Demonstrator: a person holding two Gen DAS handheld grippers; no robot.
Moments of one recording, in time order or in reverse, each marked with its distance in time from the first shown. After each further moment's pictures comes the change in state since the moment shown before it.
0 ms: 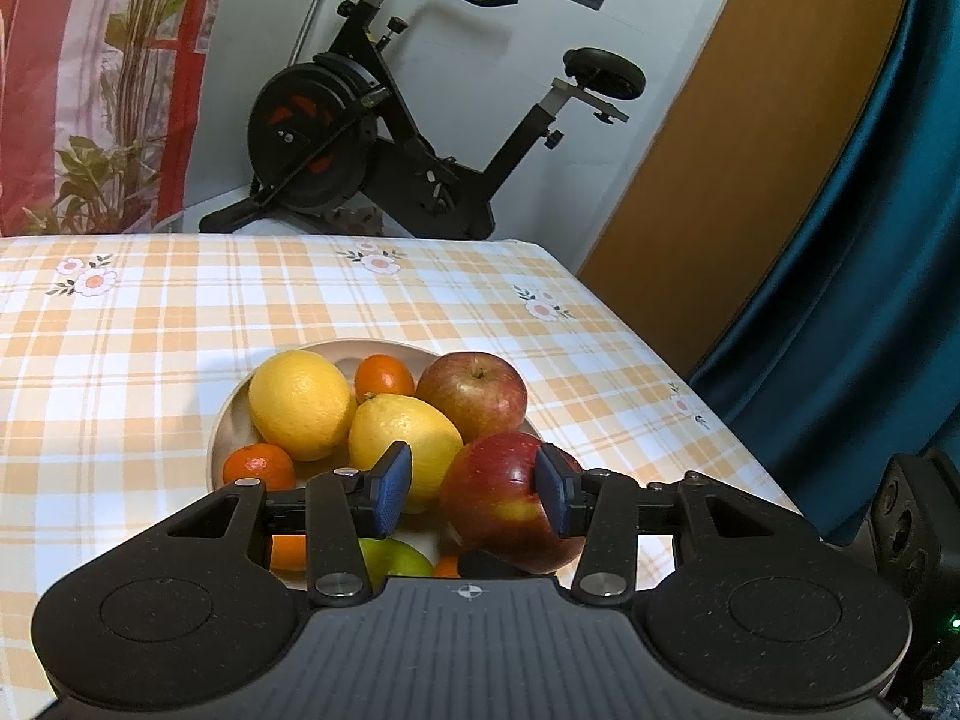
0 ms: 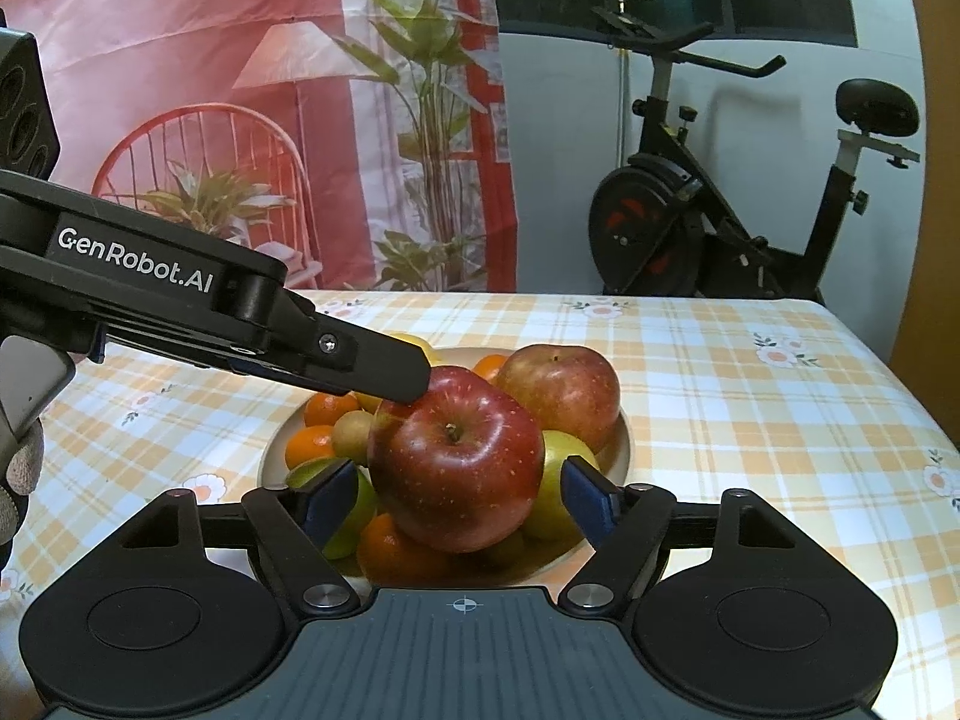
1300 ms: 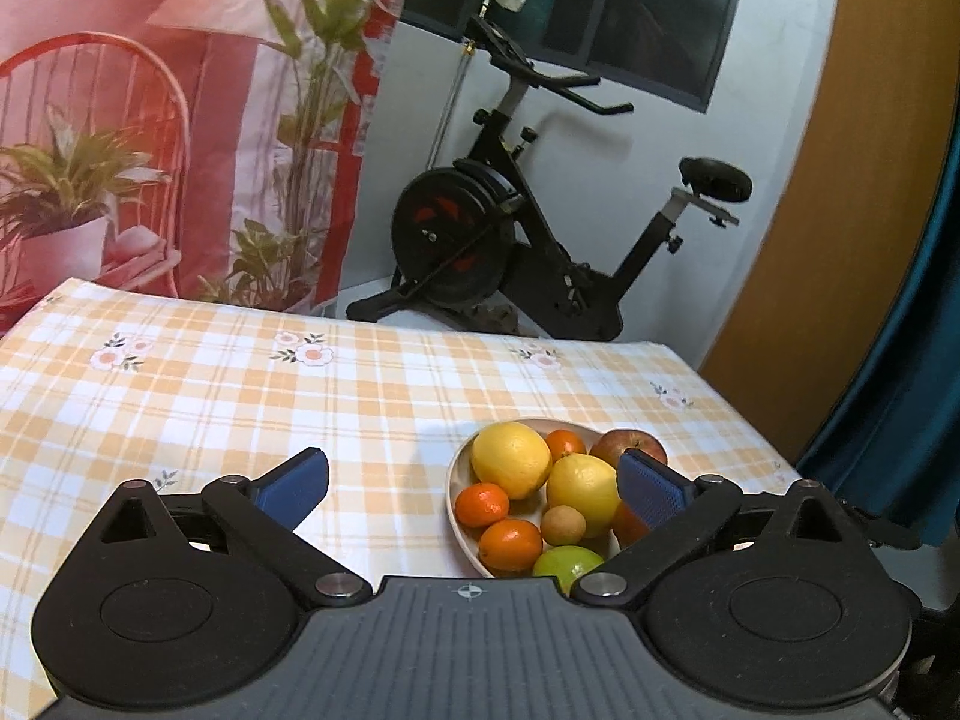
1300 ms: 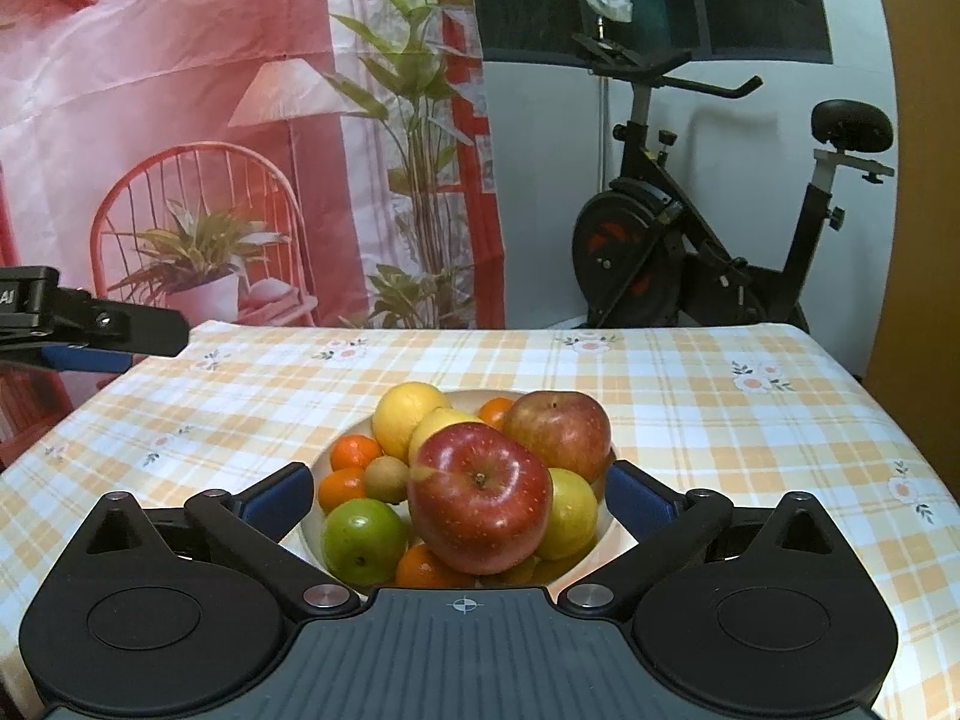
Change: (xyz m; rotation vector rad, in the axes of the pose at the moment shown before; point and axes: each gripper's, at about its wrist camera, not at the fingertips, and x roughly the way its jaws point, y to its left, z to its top) left arm -0.108 0.030 -0.009 -0.050 -0.203 0.268; right arm -0.038 0.014 0.019 0.031 -0.047 -0.029
